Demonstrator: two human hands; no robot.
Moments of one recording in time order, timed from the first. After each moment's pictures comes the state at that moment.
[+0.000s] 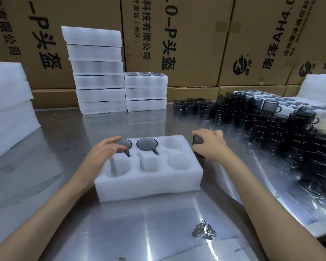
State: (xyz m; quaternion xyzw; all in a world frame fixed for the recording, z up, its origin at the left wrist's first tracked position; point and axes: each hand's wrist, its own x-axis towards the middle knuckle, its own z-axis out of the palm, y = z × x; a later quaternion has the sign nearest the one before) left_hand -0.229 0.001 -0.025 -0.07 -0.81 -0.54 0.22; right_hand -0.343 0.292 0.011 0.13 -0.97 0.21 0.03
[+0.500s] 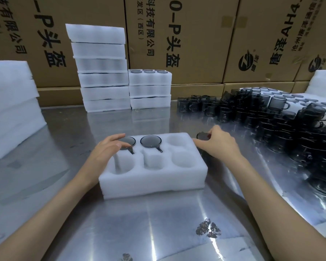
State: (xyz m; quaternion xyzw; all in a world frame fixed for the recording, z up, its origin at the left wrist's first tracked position) left_hand -0.228 0.001 -0.023 -0.06 -0.82 -0.53 0.21; right_hand -0.336 0.293 0.012 0.04 -0.96 0.25 0.08
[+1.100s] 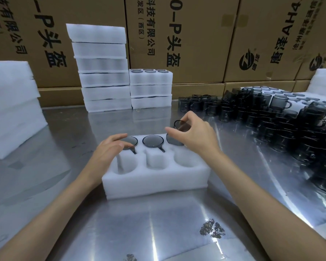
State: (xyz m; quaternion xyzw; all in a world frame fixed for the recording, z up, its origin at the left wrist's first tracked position) left_hand -0.228 0.003 -0.019 -0.05 -0.83 -0.52 0.21; right_hand -0.320 0.239 0.023 0.17 -0.89 0.38 0.17
